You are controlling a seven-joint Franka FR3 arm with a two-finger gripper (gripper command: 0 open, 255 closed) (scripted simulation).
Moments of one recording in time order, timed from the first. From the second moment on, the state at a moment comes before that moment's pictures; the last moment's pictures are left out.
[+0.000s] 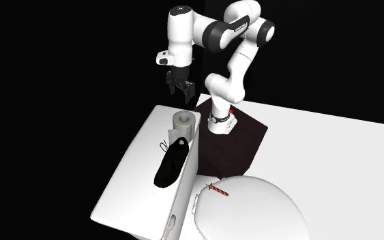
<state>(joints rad) 0.00 -0.77 0.00 -2.32 0.01 1.63 -0.04</state>
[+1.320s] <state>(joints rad) 0.09 -0.28 0.19 -1.87 0.06 1.66 0.11</state>
